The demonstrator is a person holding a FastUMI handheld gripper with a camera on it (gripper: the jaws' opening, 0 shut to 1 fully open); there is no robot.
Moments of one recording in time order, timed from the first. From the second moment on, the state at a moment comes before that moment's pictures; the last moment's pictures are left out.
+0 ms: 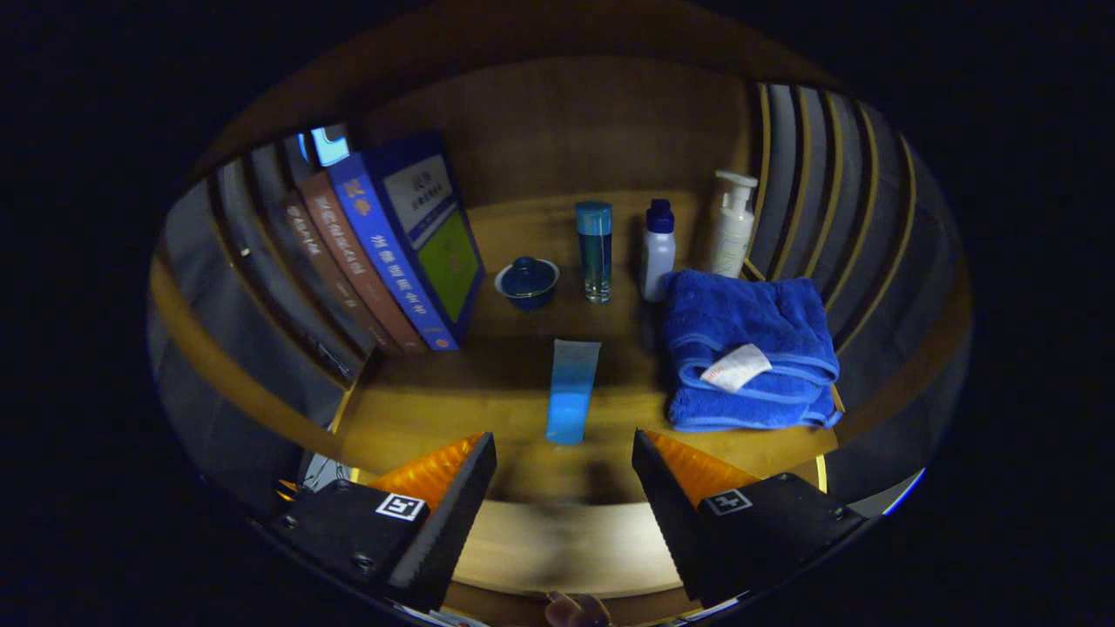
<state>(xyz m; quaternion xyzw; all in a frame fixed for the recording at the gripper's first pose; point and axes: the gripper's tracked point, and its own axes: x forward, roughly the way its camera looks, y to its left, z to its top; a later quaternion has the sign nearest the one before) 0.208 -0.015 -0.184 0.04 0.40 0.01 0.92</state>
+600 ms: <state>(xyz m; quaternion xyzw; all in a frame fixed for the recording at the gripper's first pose) 0.054 0.001 -0.149 0.02 0.24 0.03 0.97</state>
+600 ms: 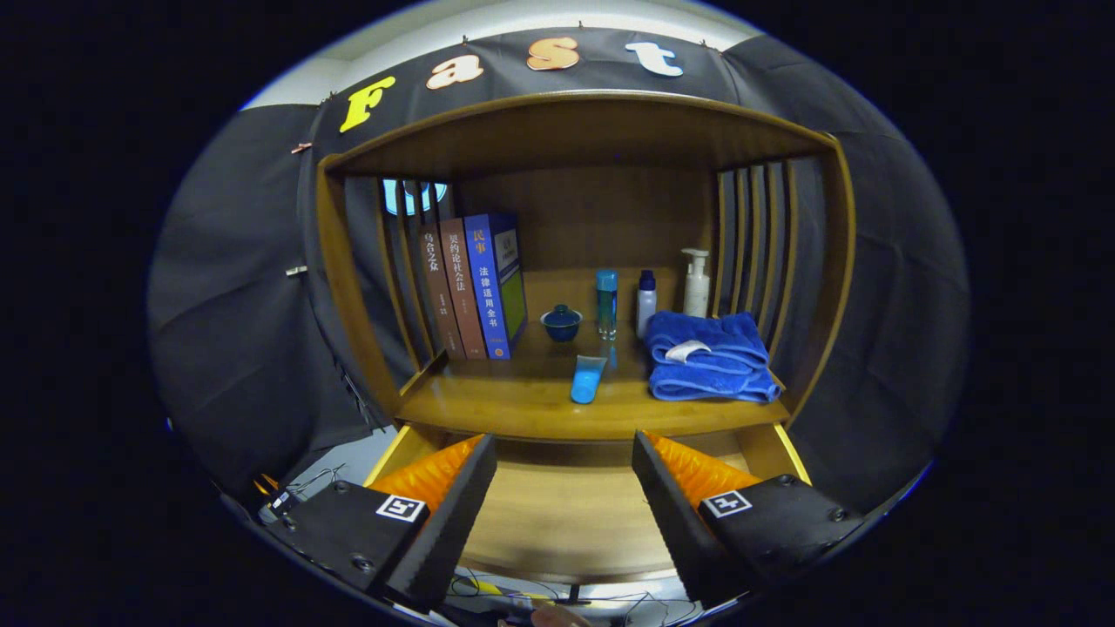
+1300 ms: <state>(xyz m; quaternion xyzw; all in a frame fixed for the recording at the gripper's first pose) -0.068 -0.017 -0.267 0.01 0.23 0.00 0.97</state>
